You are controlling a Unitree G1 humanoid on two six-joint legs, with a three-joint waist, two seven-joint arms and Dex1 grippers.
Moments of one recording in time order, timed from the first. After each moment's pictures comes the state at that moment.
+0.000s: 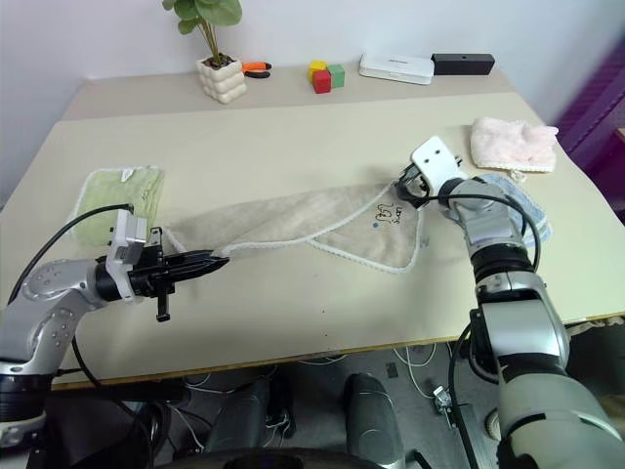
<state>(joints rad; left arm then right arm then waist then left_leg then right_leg) -0.11 0.72 0.17 -0.23 -0.62 0.39 -1.16 -0.97 -0.58 0.04 1.00 -0.09 -0.03 0.54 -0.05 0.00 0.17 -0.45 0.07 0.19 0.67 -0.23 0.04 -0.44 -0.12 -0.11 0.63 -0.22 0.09</state>
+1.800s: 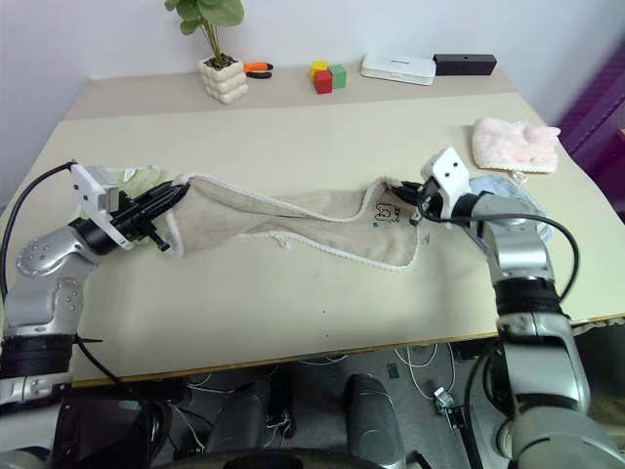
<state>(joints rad) -0.37 0.62 0.25 0.18 -0.43 0.04 -0.90 -0.55 -0.68 -0.07 0.32 0.18 0.16 1.02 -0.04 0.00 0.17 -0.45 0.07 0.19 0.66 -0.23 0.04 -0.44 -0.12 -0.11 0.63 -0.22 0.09</state>
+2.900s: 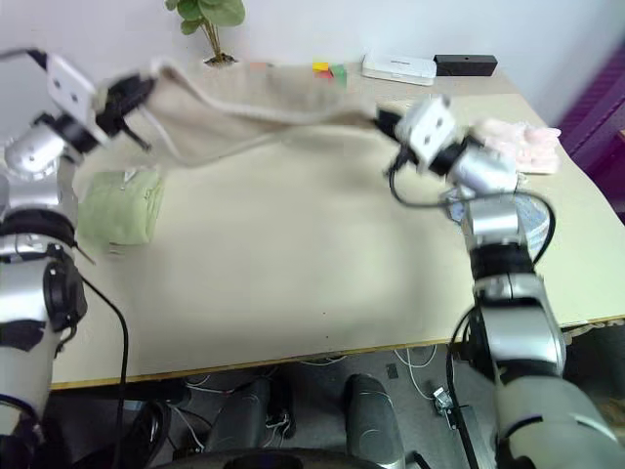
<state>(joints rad) -1.04 0.68 0.17 1.18 -0.13 -0.68 -1.01 -0.75 -0.55 0.03 0.57 0.10 -0.47 0.81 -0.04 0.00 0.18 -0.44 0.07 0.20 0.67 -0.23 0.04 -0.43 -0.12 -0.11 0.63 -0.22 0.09</state>
